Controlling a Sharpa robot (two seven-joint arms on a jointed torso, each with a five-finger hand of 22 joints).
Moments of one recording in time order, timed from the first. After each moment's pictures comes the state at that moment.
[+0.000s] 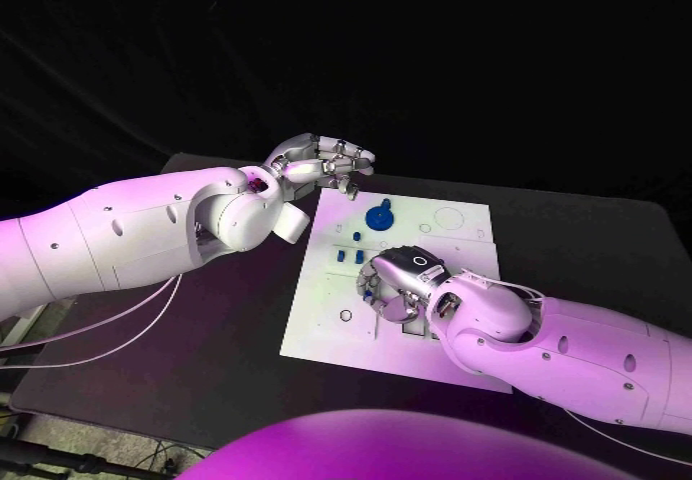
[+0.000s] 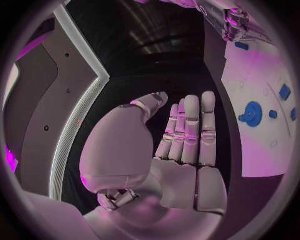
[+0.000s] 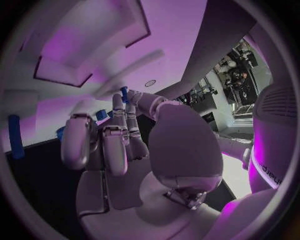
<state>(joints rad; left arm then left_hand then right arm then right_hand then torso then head) 1.20 -0.85 -0.01 1.50 -0.17 -0.12 0.27 1.31 -0.21 0.51 0.06 0.29 0.87 0.17 0.28 0.35 1.03 0.11 0.32 0.17 1.08 0.04 1.10 0.46 0.17 1.06 0.15 0.44 1.22 1.05 -0.60 -0.15 1.61 -1.74 -0.37 -0.22 1.29 -0.22 0.71 -0.02 0.12 1.06 0.12 0.28 0.48 1.25 0.06 0.06 0.20 1.47 -0.02 1.46 1.29 0.08 1.44 0.09 1.24 1.31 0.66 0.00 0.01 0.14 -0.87</state>
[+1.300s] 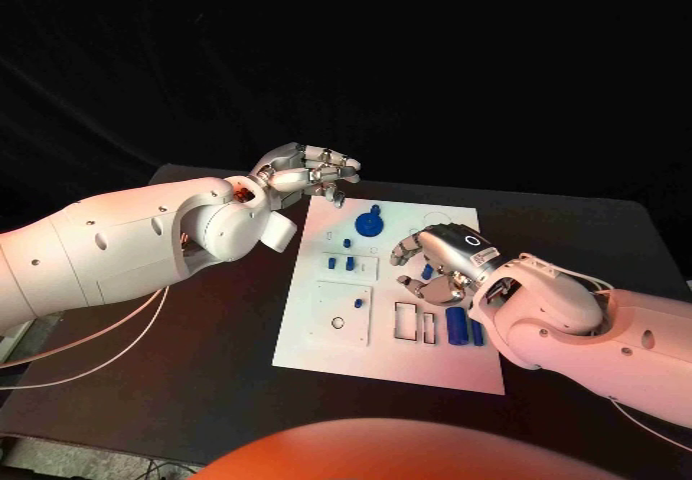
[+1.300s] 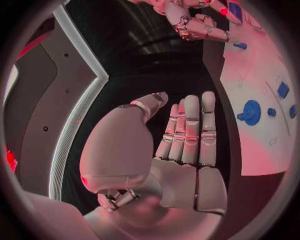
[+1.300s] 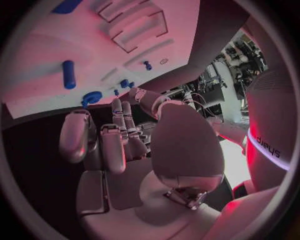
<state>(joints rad) 1.20 -0.86 -0.01 1.49 -0.17 -0.12 0.27 1.31 -0.21 0.51 0.05 0.29 0.87 0.17 0.28 0.35 1.03 0.11 0.32 0.17 1.08 0.04 1.10 0.46 0.17 1.07 0.15 0.44 1.22 1.13 -0.83 -0.14 1.77 -1.69 -0.47 -0.23 1.24 -0.26 0.65 -0.03 0.14 1.00 0.15 0.23 0.45 1.11 0.10 0.07 0.16 1.47 0.01 1.45 1.26 0.08 1.43 0.11 1.18 1.31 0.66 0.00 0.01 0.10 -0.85</state>
